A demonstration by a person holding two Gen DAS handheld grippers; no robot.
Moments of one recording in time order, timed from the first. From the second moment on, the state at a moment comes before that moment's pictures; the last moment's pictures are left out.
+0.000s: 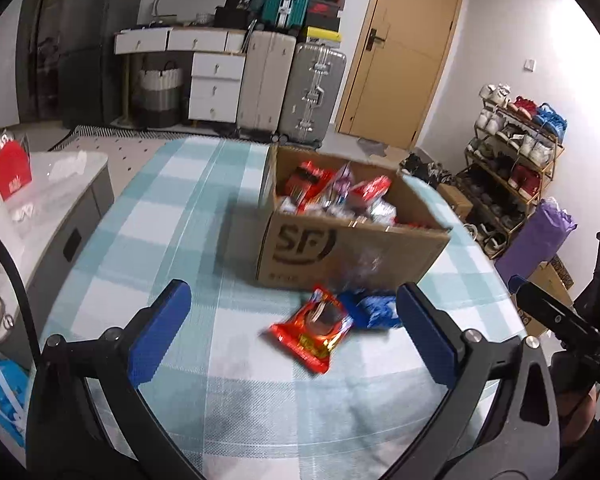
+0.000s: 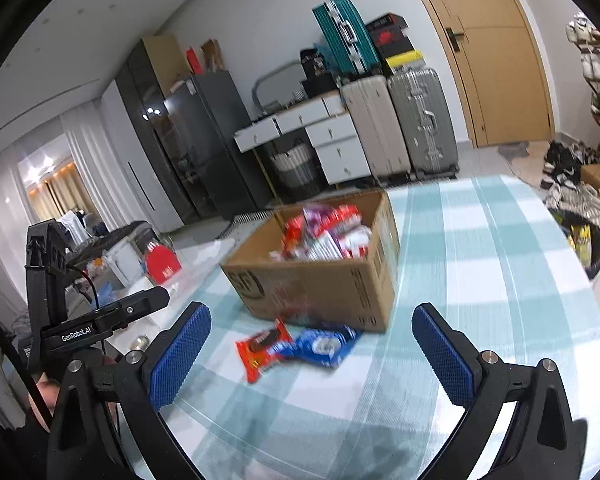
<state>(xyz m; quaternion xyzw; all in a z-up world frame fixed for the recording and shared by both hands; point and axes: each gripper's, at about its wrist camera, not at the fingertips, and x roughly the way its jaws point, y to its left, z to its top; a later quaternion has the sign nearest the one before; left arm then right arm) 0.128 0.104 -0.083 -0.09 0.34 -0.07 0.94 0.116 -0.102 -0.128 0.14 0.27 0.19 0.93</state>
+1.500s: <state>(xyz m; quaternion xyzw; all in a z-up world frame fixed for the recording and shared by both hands) 0.169 0.116 -0.187 -0.10 0.38 -0.04 0.92 0.230 -0.033 -0.228 0.15 0.43 0.13 0.88</state>
